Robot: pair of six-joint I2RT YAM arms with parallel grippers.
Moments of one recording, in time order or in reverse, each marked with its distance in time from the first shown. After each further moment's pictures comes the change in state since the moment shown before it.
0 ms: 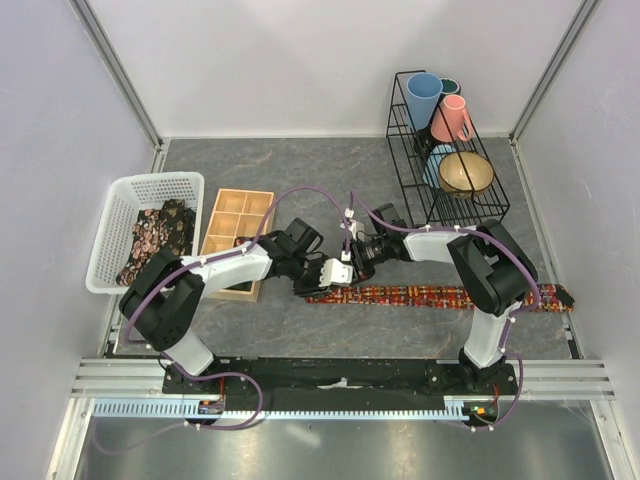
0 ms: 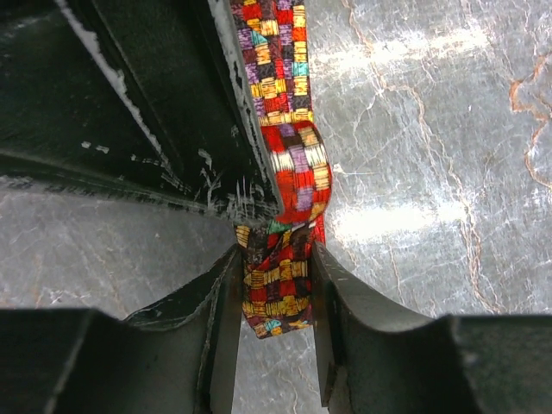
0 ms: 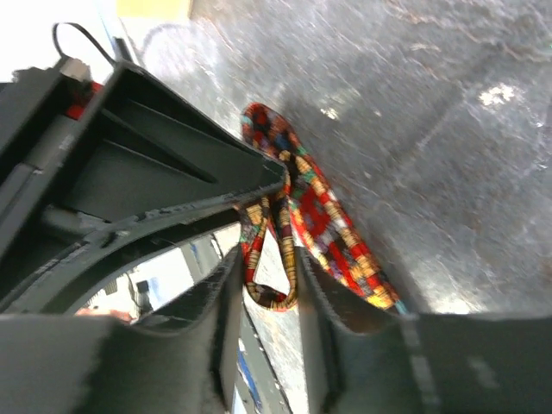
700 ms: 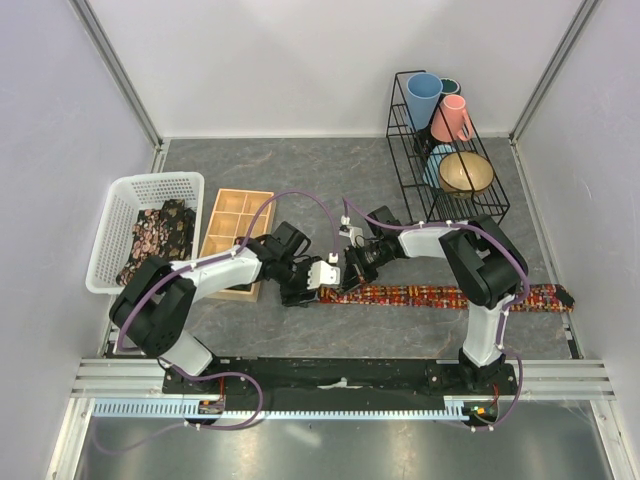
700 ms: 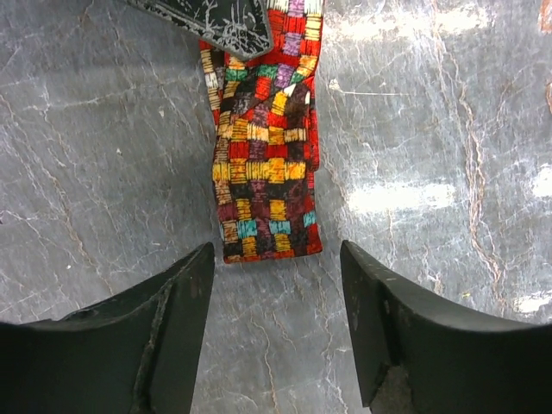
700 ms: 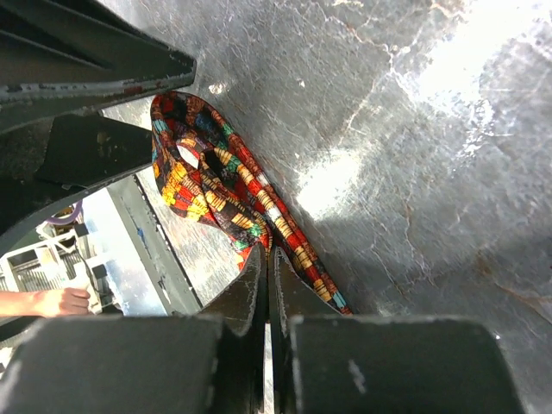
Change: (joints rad) left arm 0.058 -0.054 -0.079 -0.042 -0.050 -0.002; right arm 0.000 0.072 0.058 -0.176 0.082 -0.186
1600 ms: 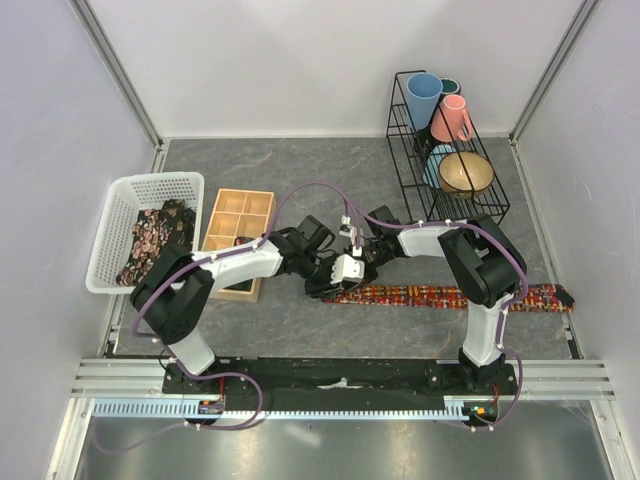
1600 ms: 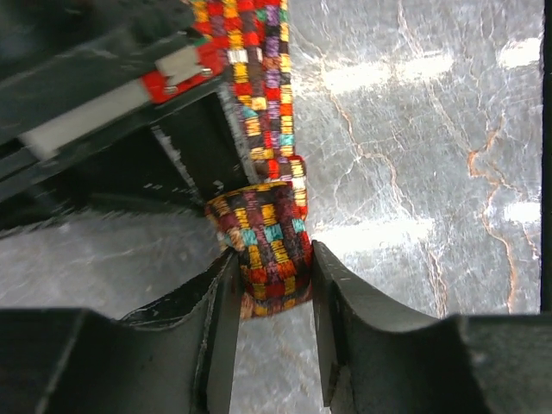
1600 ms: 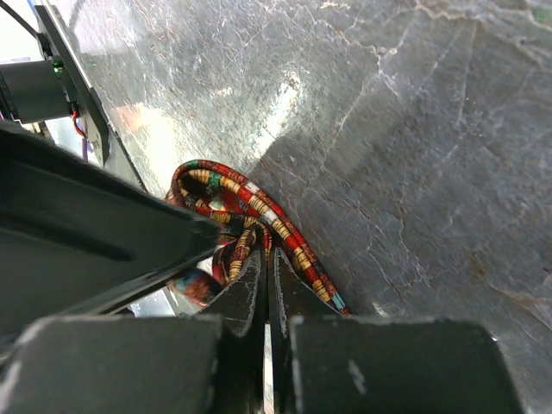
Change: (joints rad) left arm -0.103 0.113 0.164 0.029 0.099 -0.105; right arm 0.000 0.014 0.011 -0.007 -0.004 0.027
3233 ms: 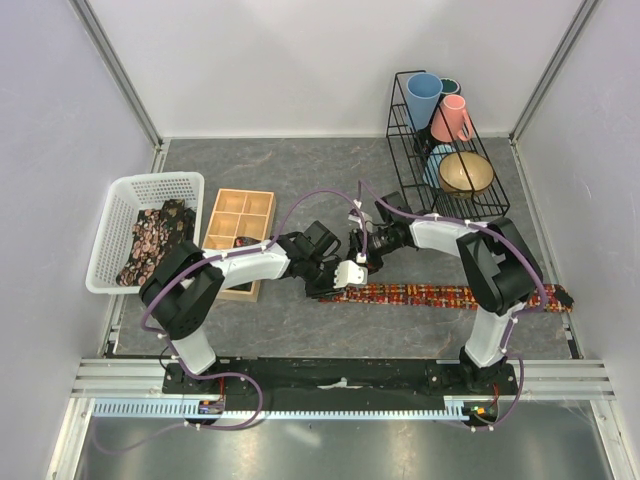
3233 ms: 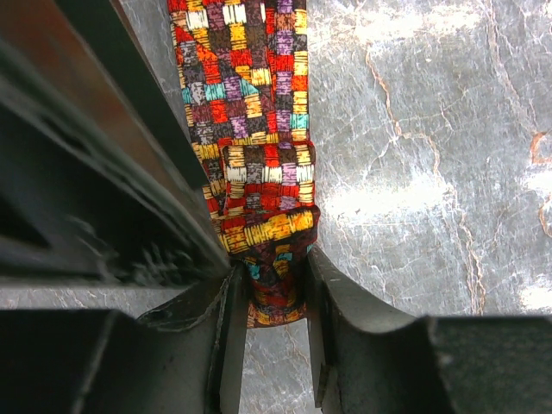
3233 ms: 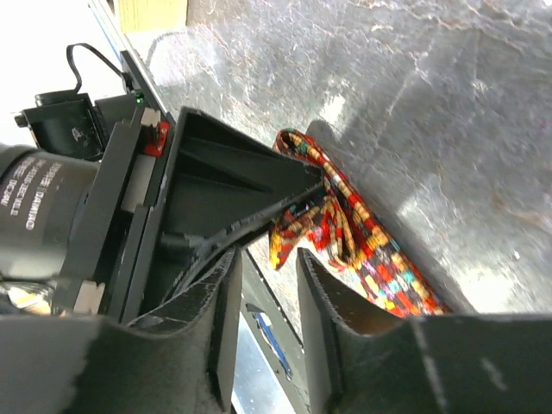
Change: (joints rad) left arm -0.032 0.059 0.003 0.004 -0.139 0.005; right arm -0.071 -0.097 0.048 -0.103 -0.069 0.113
